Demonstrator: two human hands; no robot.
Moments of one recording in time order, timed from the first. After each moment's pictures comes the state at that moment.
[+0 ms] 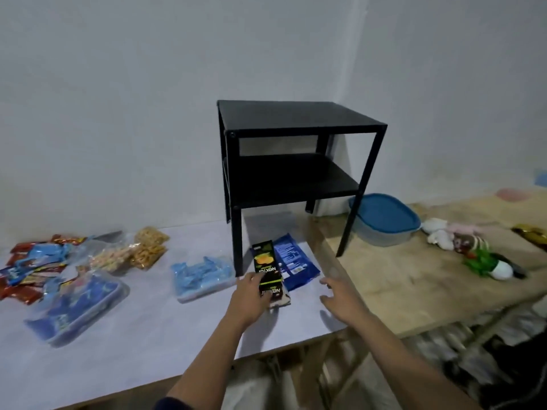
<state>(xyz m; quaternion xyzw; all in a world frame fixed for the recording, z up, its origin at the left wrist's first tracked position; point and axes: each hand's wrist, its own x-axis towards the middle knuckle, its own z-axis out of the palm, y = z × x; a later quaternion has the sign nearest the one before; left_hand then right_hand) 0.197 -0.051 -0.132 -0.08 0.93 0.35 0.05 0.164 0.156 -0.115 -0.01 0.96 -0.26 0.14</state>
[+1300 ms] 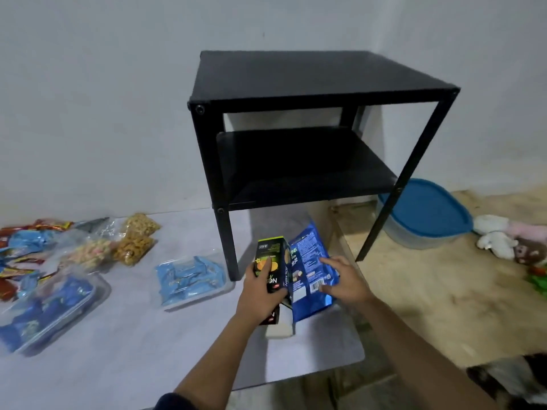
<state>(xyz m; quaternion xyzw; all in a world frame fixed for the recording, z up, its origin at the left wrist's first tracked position) 0.105 -0.038 -0.183 -0.14 0.89 0.44 0.03 0.032 0.162 -0.160 -0.14 0.91 -0.36 0.17</state>
